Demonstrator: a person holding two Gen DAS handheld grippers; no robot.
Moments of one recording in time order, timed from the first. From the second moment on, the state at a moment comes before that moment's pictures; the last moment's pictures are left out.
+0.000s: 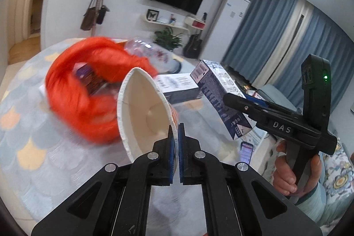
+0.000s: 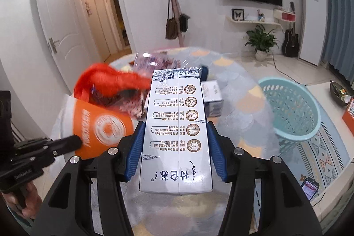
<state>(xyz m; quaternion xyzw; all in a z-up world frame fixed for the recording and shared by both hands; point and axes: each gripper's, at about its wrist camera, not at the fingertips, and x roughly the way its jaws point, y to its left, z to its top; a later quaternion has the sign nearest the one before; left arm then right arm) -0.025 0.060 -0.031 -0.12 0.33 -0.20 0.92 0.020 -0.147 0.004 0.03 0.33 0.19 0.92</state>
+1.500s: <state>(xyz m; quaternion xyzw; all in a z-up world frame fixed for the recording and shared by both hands) 0.230 -0.215 -0.057 -0.02 0.41 -0.27 0.87 0.183 -0.389 -0.103 0.16 0.45 -0.07 0.88</state>
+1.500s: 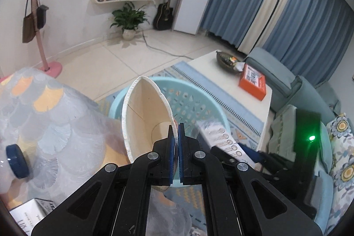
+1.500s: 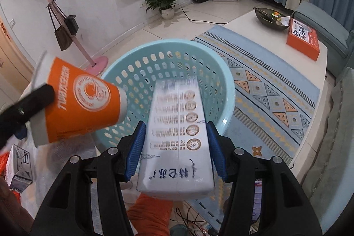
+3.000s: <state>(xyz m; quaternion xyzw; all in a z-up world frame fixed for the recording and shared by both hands) 0.043 0.100 0.034 -0.04 0.26 0.00 0.97 0.103 -0.170 0.019 0.04 0.34 0.13 0.93</state>
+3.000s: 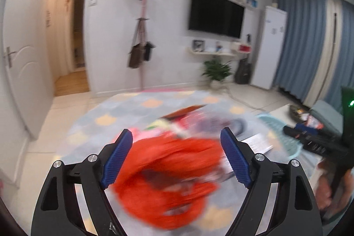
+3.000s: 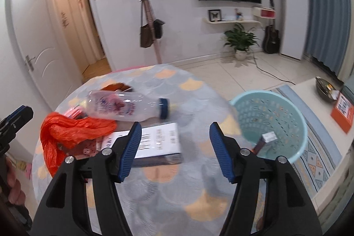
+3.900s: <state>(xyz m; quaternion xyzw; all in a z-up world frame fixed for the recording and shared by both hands) 0.070 0.173 -0.039 -0.15 0.35 -0.11 0.92 0.196 -0.134 -0.044 0.03 0.46 0.20 0.87</state>
